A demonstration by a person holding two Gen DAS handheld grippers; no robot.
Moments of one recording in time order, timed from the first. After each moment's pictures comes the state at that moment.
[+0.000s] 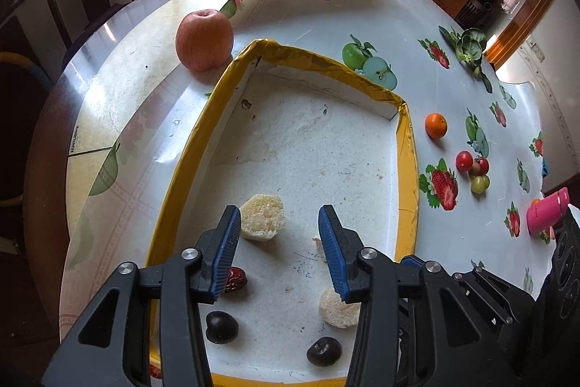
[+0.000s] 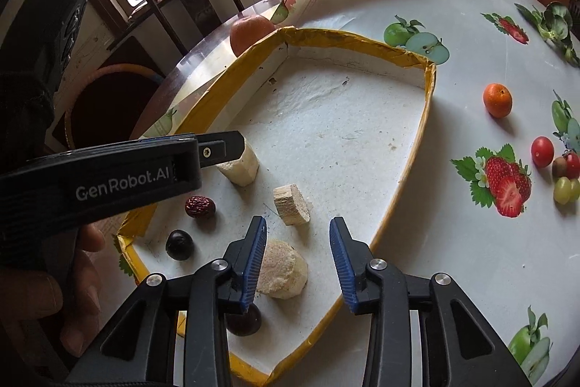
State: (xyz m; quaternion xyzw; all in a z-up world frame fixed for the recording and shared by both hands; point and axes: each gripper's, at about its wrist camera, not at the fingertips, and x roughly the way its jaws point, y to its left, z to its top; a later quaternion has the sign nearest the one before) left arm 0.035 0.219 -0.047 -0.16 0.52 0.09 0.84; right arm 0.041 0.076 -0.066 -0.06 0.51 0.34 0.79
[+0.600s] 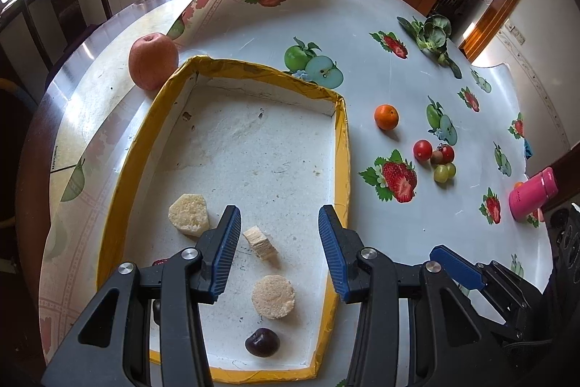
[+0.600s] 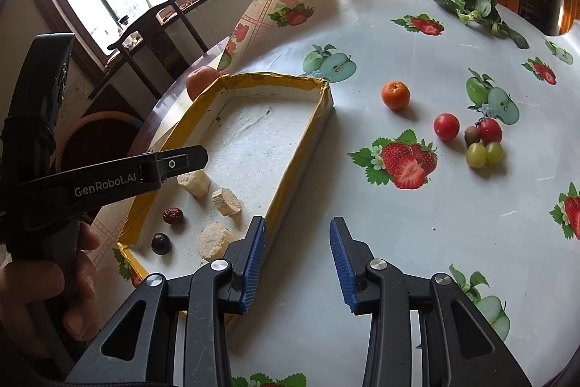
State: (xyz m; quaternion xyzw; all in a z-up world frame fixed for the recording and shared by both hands) left arm 0.043 0.163 -0.025 -0.14 0.51 0.05 0.85; right arm 0.044 -0.015 -0.034 0.00 0.49 0.28 0.83
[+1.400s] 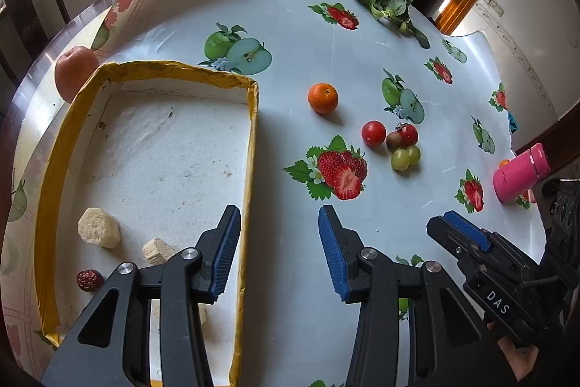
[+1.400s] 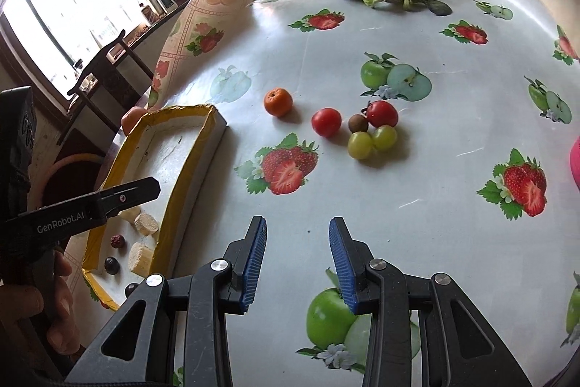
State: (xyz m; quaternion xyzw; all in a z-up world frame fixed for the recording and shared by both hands) left arm 0.082 0.090 -0.036 -0.12 0.53 0.00 0.84; right arm 0.086 -0.119 -0.048 0.06 0.49 0.19 0.85
